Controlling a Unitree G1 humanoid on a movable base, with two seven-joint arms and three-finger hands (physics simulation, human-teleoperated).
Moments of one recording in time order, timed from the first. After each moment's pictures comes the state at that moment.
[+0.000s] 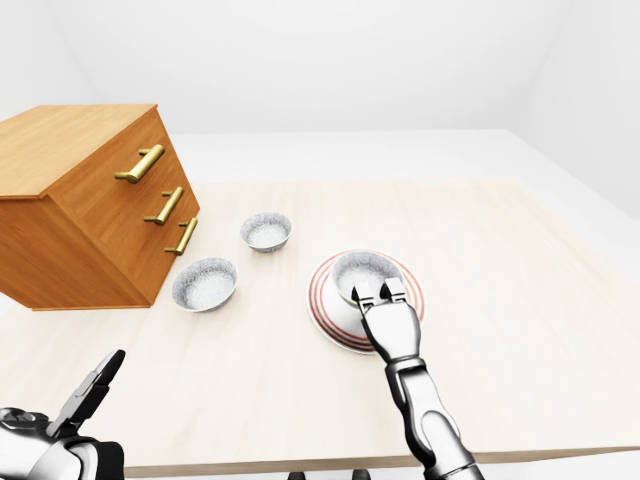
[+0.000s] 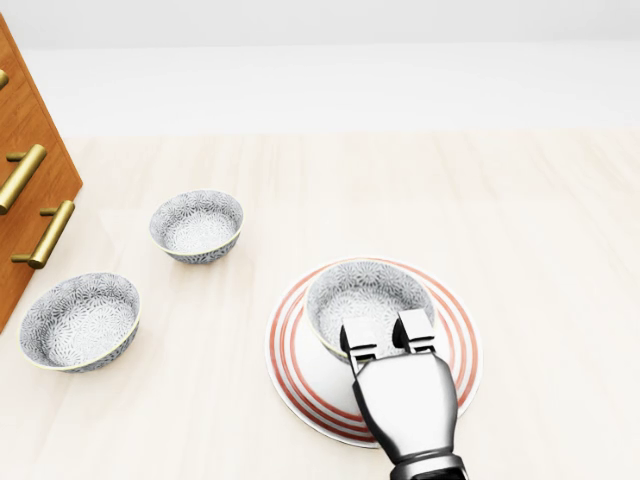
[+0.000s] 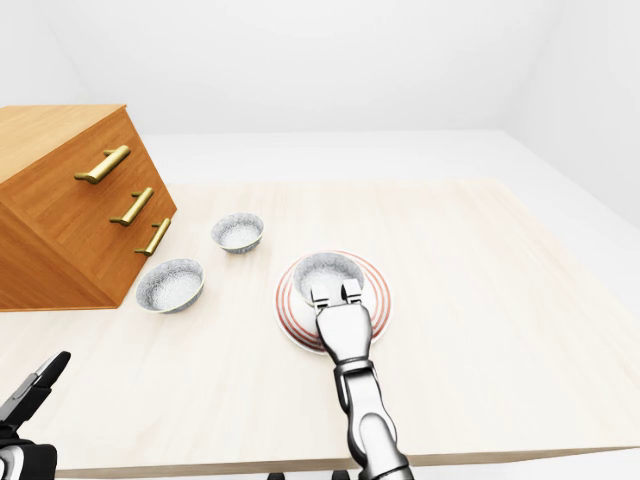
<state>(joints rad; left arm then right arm) 0.20 0.01 0.68 -0.21 -0.35 0.09 0.52 0.05 0.01 0.26 0.06 -1.53 0.09 -0.25</state>
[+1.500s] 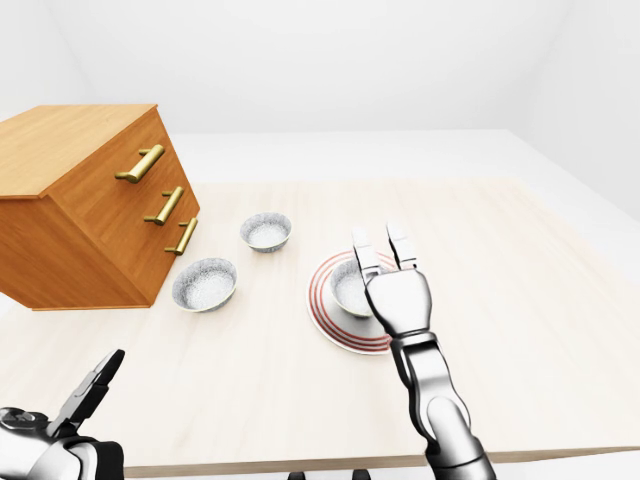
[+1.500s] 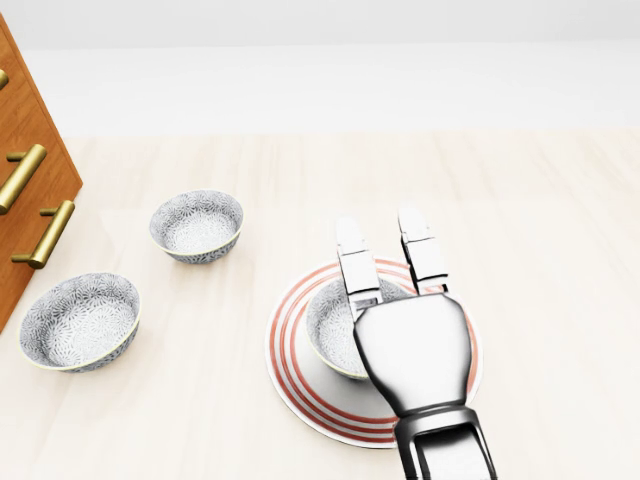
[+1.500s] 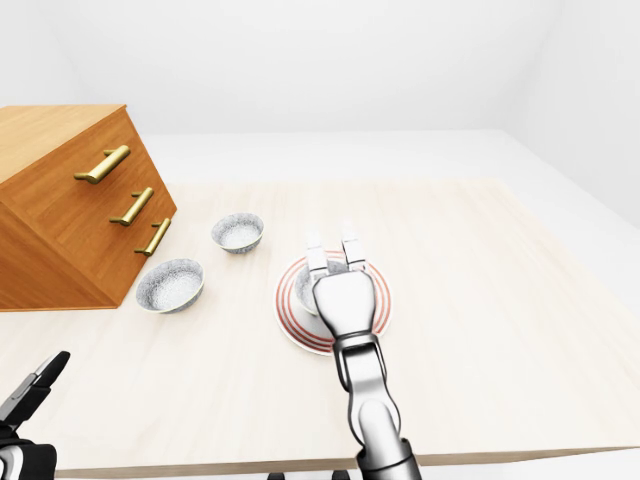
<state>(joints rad) 0.20 0.01 0.68 -0.21 -0.35 0.09 0.52 -0.01 0.02 0.24 -0.19 -1.71 0.09 -0.05</state>
